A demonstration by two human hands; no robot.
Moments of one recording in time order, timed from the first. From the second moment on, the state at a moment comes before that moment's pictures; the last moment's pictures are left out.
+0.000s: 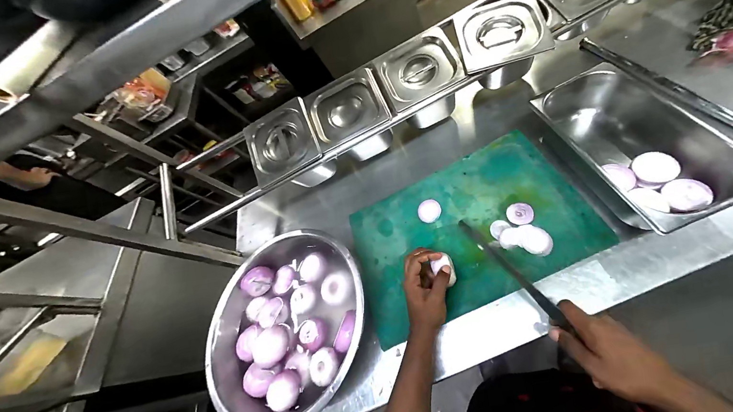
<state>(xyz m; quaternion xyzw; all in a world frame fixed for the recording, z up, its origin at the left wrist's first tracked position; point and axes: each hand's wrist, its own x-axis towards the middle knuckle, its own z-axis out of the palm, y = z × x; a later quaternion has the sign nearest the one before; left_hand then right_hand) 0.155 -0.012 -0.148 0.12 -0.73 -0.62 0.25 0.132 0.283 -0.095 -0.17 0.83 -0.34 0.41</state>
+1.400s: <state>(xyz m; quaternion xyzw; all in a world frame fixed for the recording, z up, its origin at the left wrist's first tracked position) 0.161 -0.027 -0.123 0.14 -0.83 -0.52 0.13 0.146 0.293 -0.127 -0.03 0.53 -0.64 0.56</state>
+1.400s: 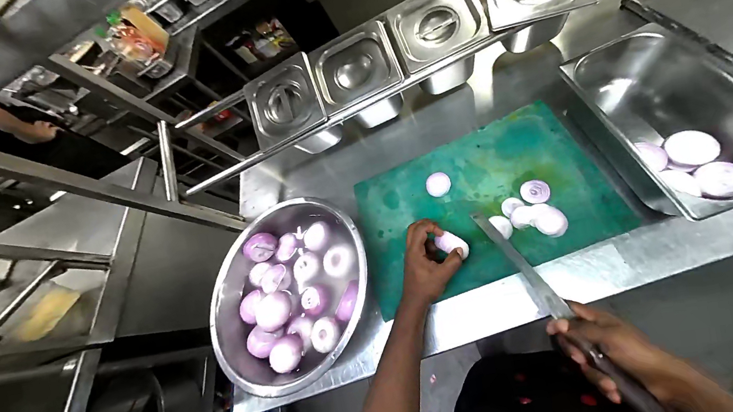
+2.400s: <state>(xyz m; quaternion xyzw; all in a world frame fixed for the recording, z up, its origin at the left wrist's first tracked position) 0.164 -0.033 -0.132 0.09 -0.80 -0.57 0.18 0.161 0.230 -0.080 -0.31 0.92 -0.13 0.20</state>
